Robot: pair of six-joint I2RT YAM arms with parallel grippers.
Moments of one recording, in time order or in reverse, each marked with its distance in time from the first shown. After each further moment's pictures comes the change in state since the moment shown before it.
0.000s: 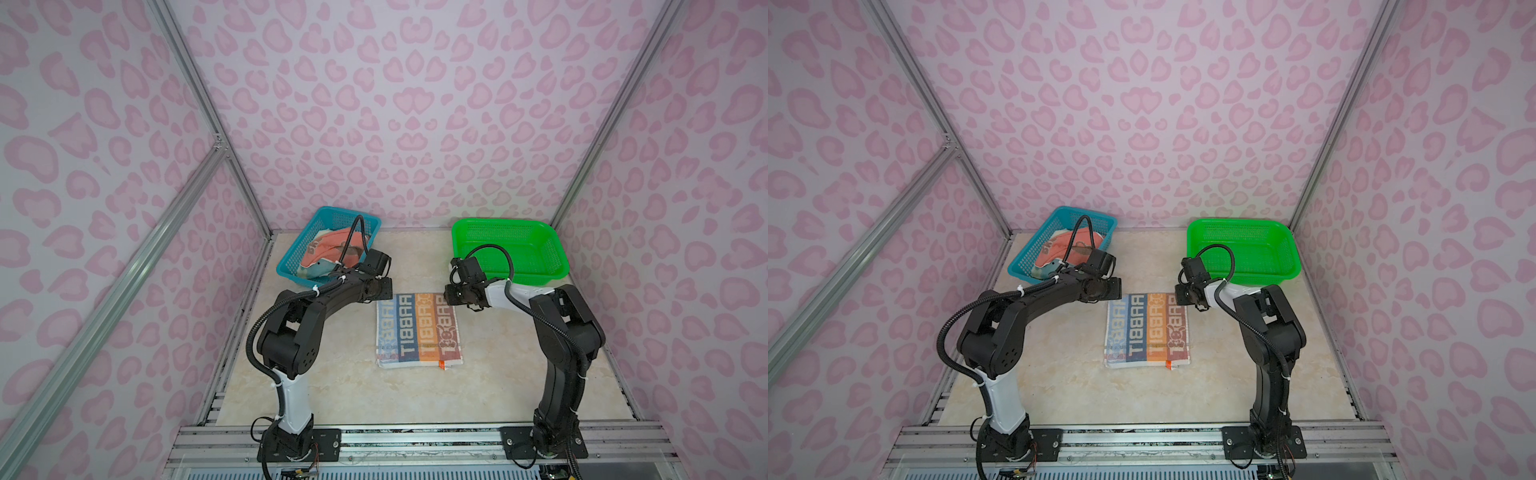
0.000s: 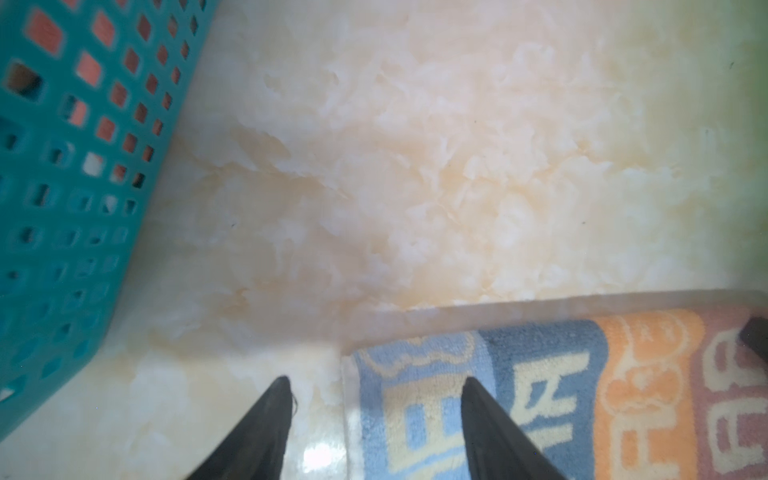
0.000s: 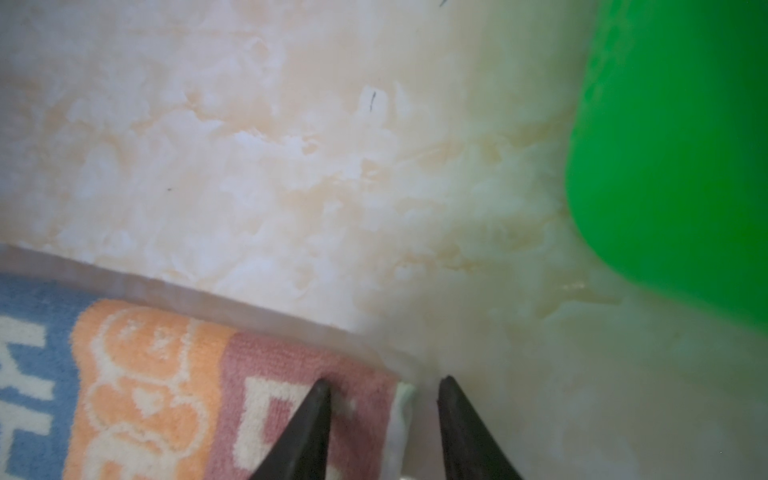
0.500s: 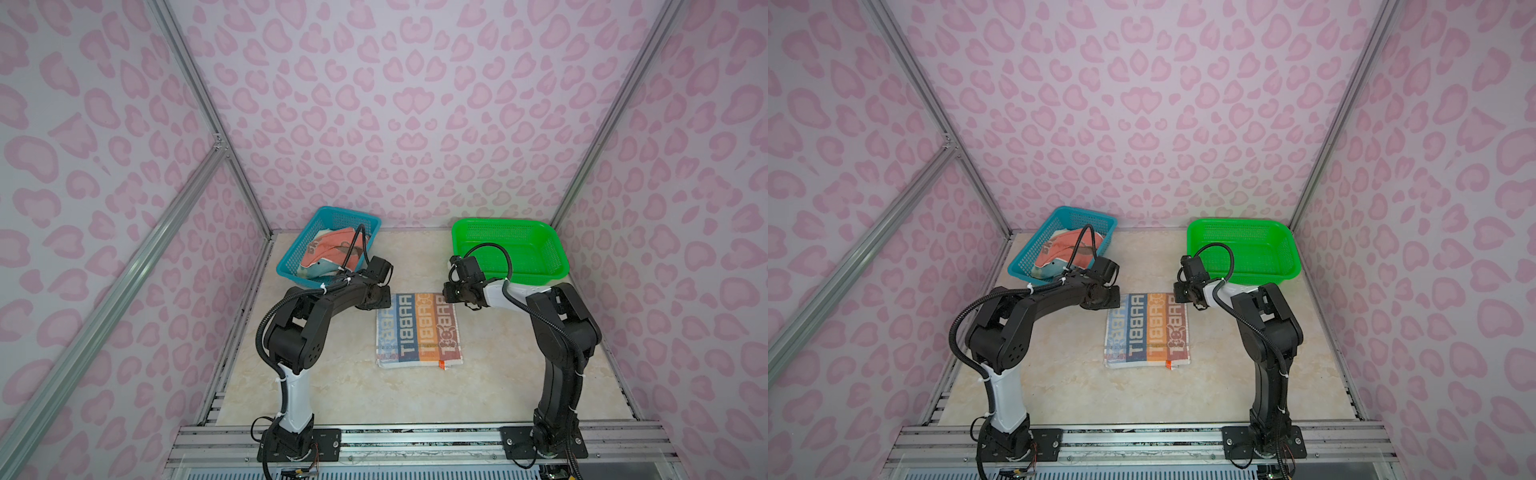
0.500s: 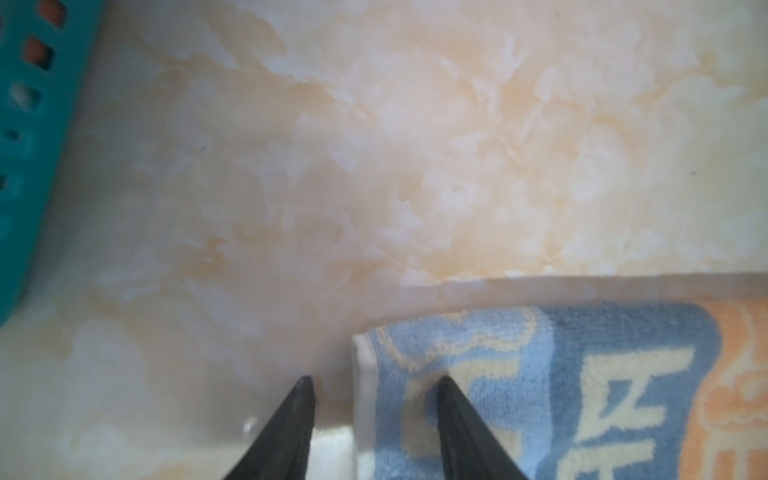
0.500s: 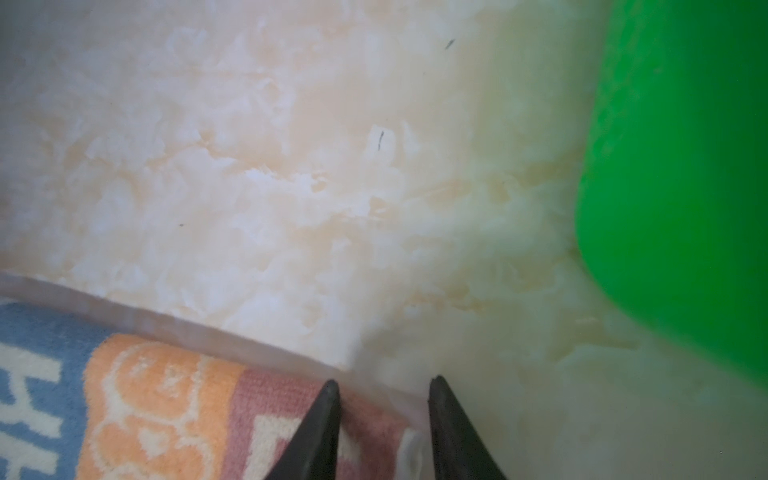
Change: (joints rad) left arm -0.011 0.058 -0.020 -0.006 -0.007 -0.041; right arm 0.000 0.030 0.008 0.063 -0.010 0.015
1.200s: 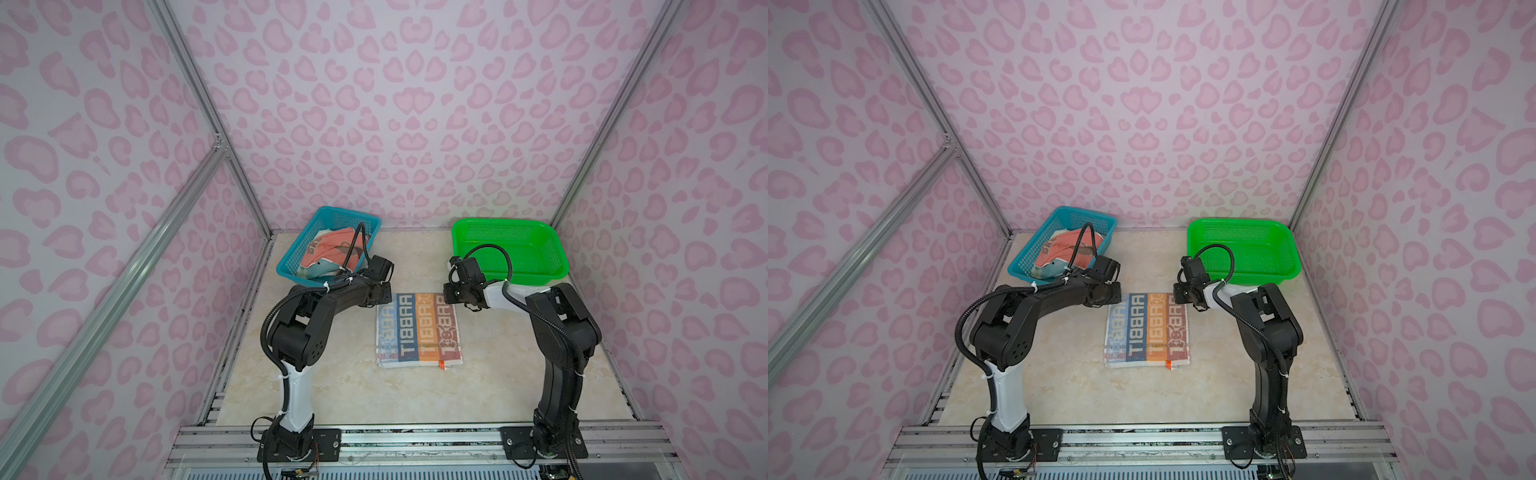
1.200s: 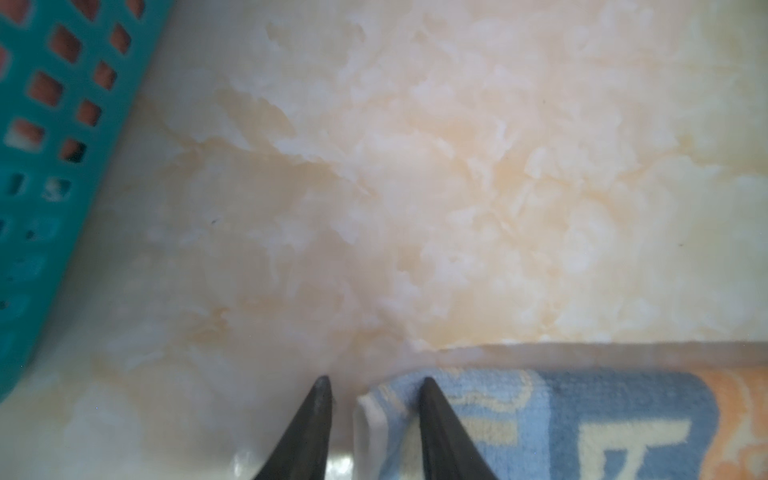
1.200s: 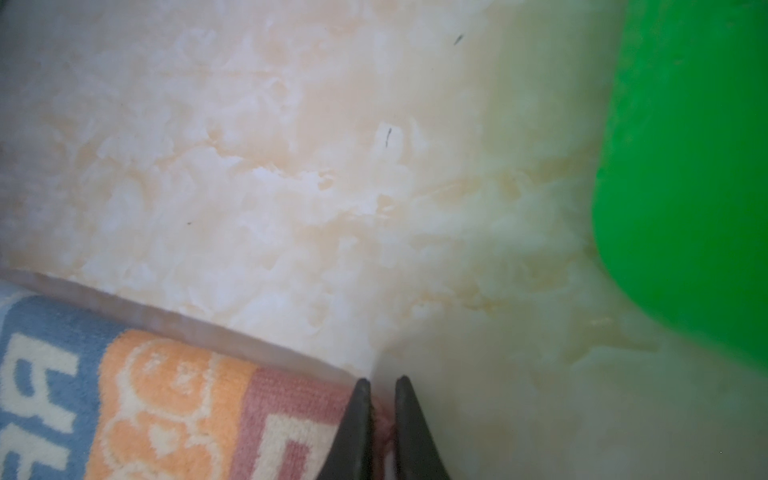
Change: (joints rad) left arm 0.001 0.039 0.008 0.097 -0.031 -0.003; right arm 0.001 -0.001 -0.016 0.021 -0.021 0.011
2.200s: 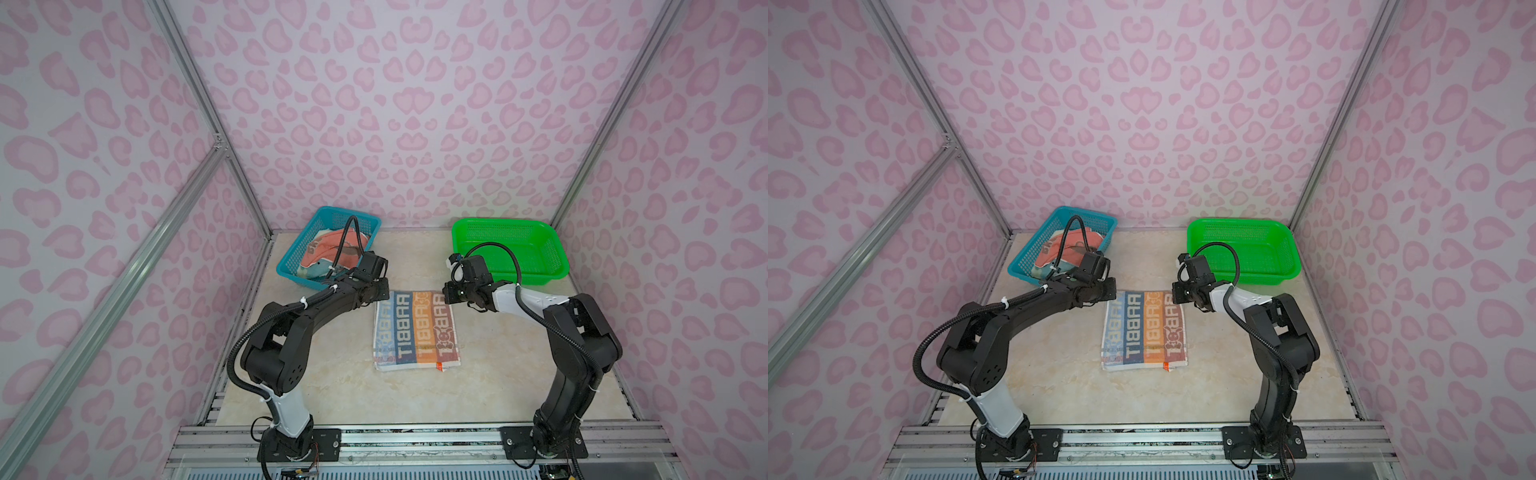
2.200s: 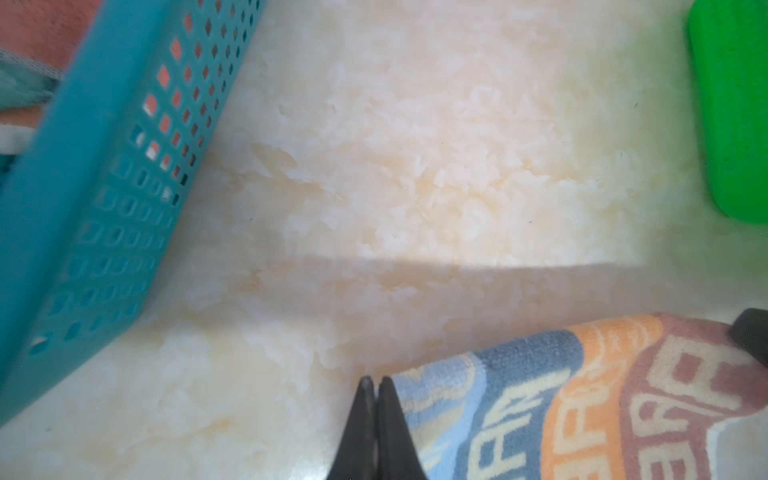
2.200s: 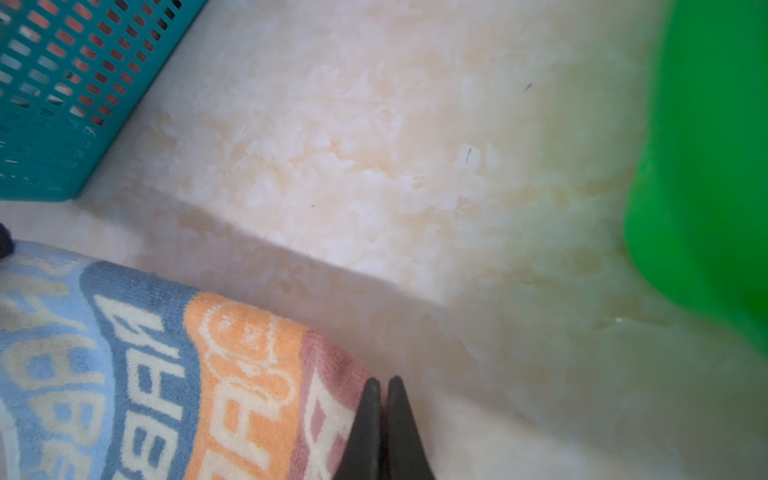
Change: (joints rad) left arm -0.001 -0.251 -0.101 0.002 0.015 0.046; right arm 0.000 -0.158 -0.064 0.011 -0.123 -0.040
